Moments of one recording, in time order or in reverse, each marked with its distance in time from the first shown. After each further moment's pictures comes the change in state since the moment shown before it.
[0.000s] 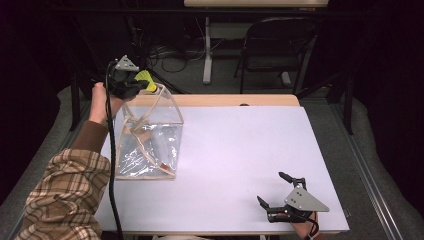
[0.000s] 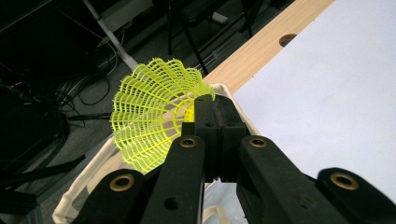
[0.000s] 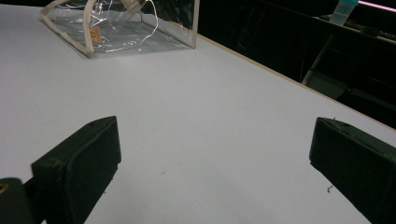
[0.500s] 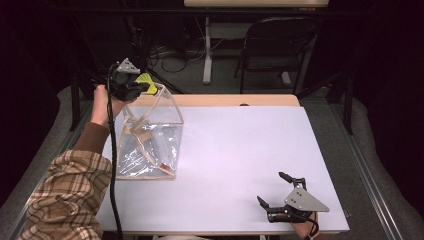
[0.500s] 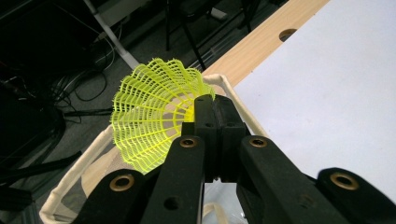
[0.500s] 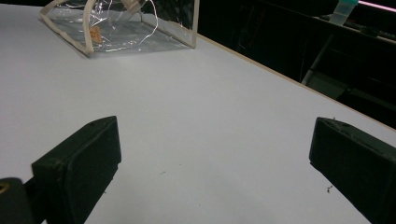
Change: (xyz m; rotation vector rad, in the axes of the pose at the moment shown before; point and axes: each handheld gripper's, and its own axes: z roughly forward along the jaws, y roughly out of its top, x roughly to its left) left arm 0.000 -0.007 0.007 0.009 -0.007 -0.015; right arm 0.000 0.000 0.000 -0.001 0.001 0.001
